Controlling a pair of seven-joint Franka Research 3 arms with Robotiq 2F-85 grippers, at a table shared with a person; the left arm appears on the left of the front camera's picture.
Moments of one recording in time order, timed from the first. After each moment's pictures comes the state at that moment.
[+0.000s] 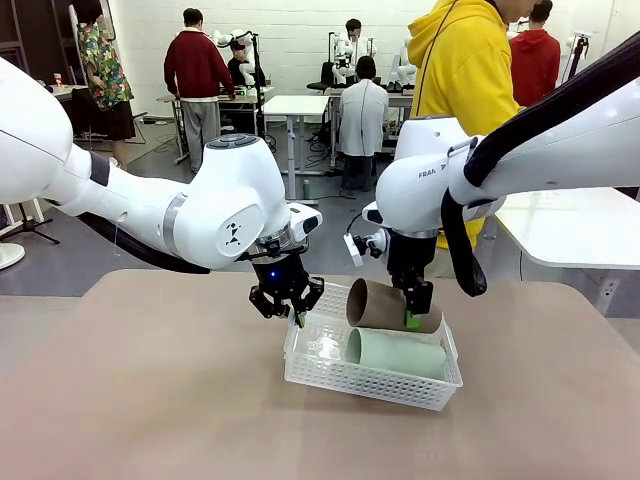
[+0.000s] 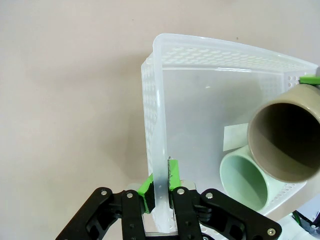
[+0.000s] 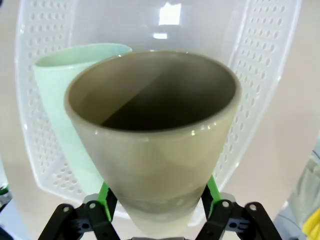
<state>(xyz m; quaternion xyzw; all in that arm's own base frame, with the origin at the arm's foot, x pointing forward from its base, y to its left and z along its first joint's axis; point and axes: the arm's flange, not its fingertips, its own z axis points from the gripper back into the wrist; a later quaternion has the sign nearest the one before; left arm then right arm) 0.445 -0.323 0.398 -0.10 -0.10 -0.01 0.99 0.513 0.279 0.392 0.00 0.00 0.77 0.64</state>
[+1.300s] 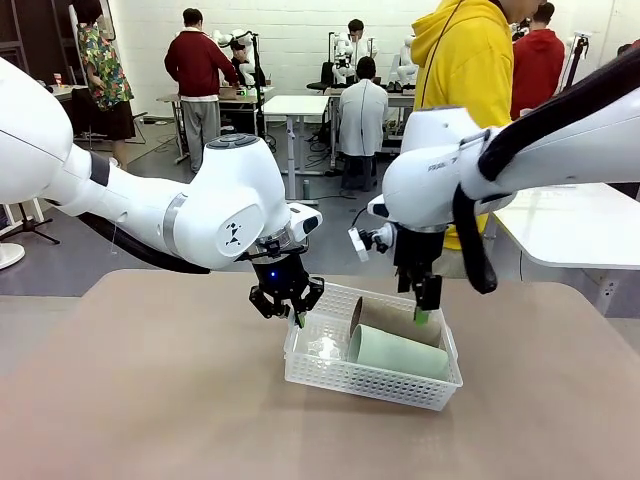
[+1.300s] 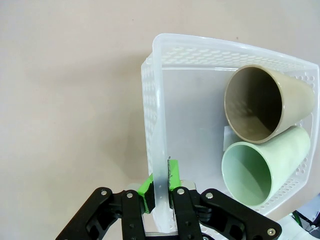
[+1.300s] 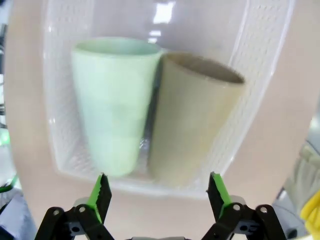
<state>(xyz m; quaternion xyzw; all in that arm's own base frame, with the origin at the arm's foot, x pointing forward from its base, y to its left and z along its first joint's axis) 0.445 -0.323 0.398 -0.10 -0.10 -0.01 0.99 0.475 0.255 0.442 -0.02 -0.01 0.77 0.64</state>
